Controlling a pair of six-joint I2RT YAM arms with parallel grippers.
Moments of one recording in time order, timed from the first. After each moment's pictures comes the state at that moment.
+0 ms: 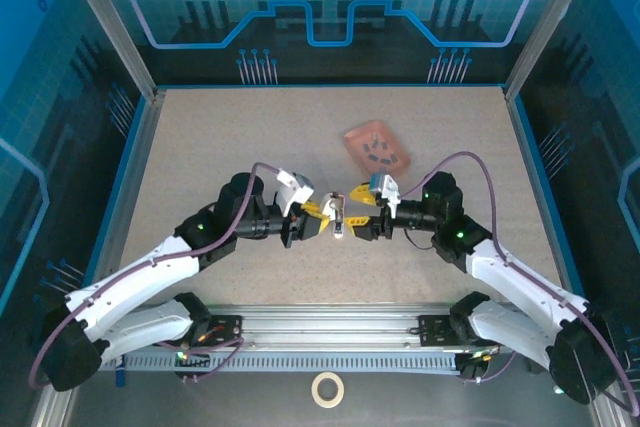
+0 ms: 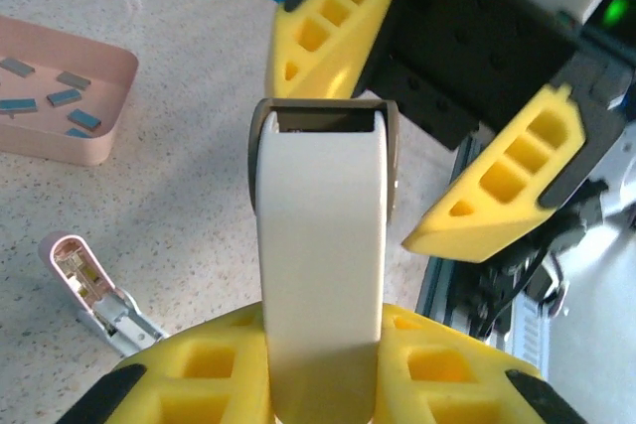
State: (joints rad) left arm -0.70 1.00 0.73 -0.15 0.49 -0.16; right arm 0.53 0.98 0.56 0.18 -0.80 -0.13
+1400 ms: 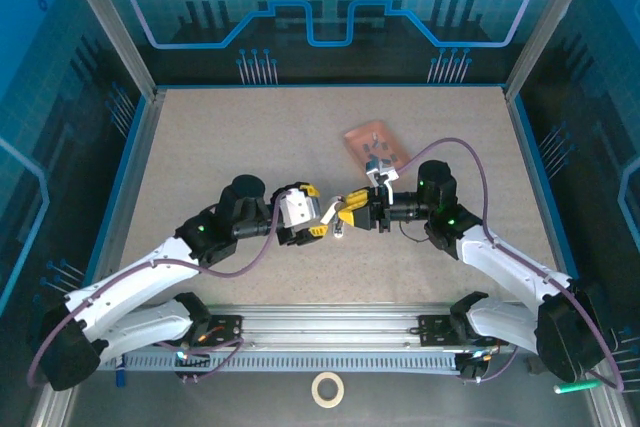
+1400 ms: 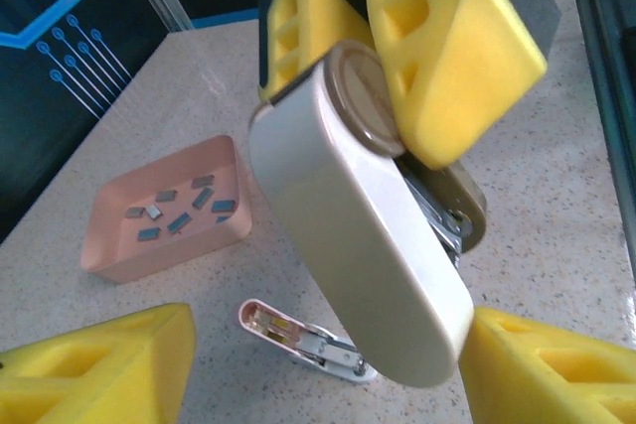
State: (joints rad) left arm -0.72 0.99 0.72 -0.12 0.34 0.47; right arm 0.49 1.10 0.60 0.28 -1.00 0.29
